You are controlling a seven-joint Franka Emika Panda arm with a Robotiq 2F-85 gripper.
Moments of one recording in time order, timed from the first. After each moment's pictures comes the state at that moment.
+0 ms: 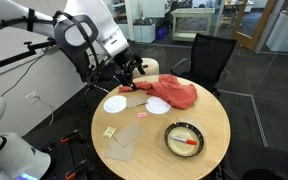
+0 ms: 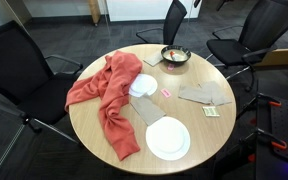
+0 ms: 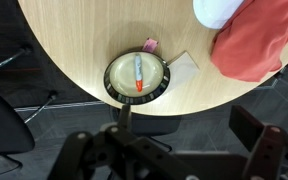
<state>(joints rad) -0.26 -0.22 0.08 -2.34 -0.20 2.51 0.93</state>
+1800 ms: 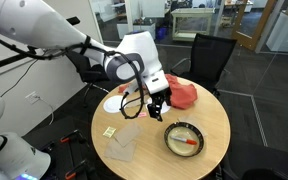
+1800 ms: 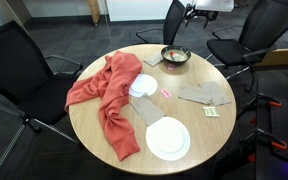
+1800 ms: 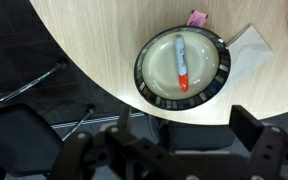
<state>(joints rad) -0.22 0.22 -0.13 -2.07 -0.23 2.53 0.96</state>
